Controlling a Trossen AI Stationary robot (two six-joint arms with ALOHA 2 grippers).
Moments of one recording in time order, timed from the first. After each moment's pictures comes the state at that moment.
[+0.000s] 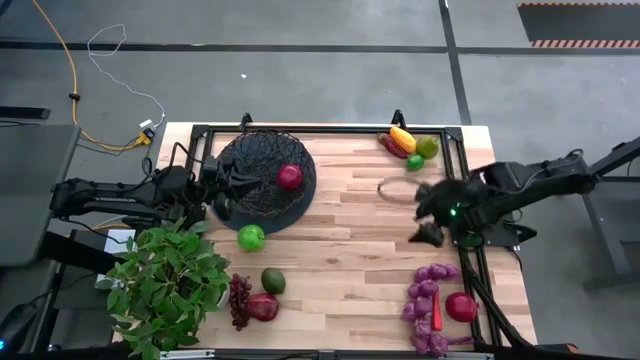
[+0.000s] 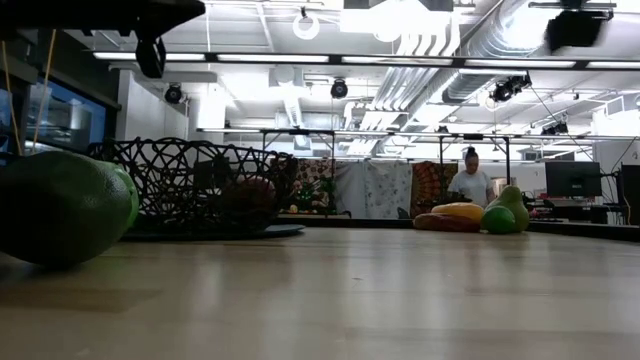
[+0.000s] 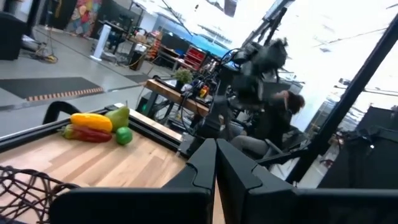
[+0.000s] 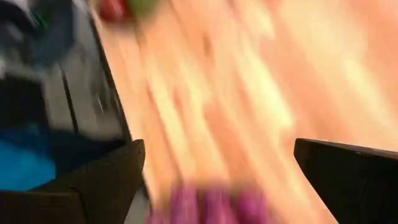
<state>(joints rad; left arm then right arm) 0.16 0.51 0.33 0.30 -0.13 -0.44 0.25 0.92 1.04 -1.03 -0.11 0.84</state>
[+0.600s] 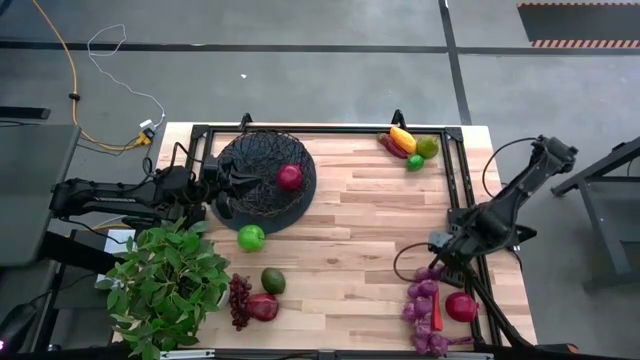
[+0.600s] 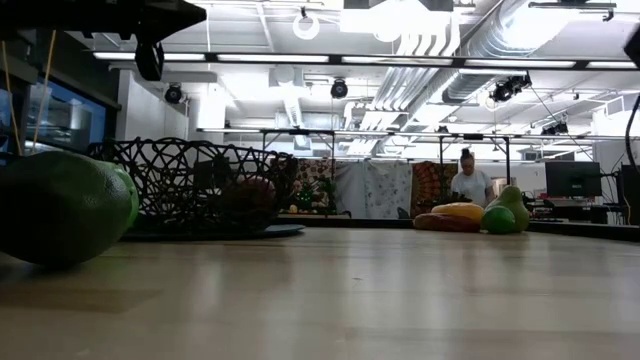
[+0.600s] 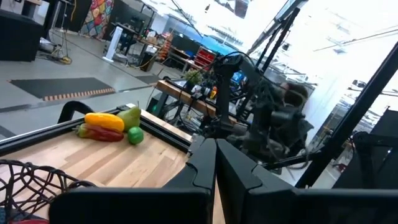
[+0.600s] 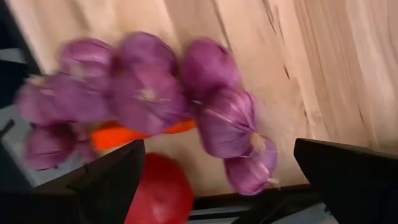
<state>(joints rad) 0.16 0.51 0.33 0.29 -0.17 -0.44 0.76 0.93 0.64 -0.96 -0.11 1.13</state>
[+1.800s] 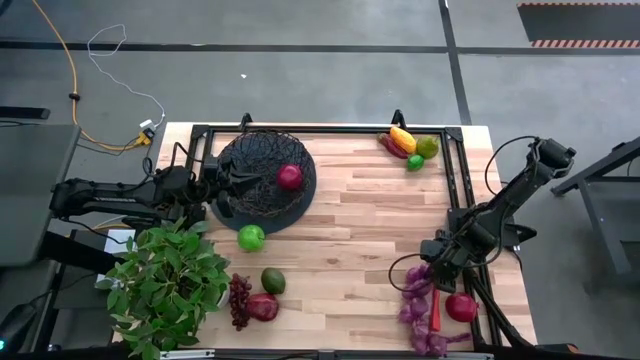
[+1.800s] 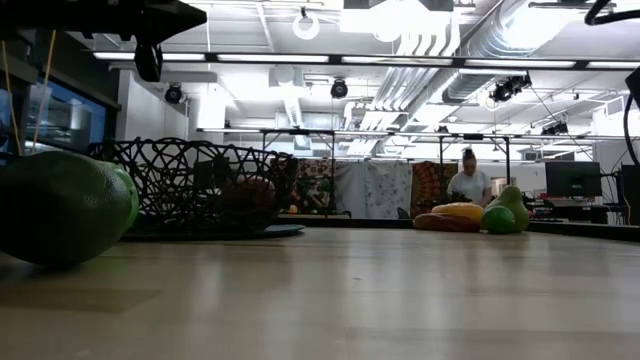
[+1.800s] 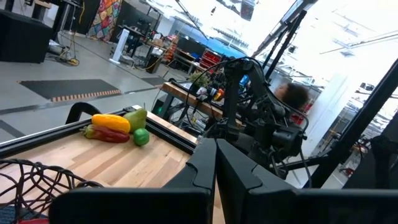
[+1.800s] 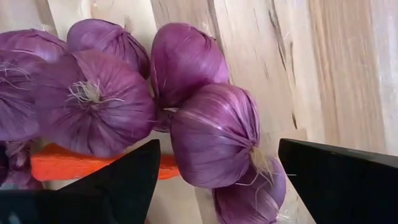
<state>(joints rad) 0.16 0.51 0.33 0.29 -0.20 -0.44 0.79 1.04 0.51 -0.71 0.00 1.01</state>
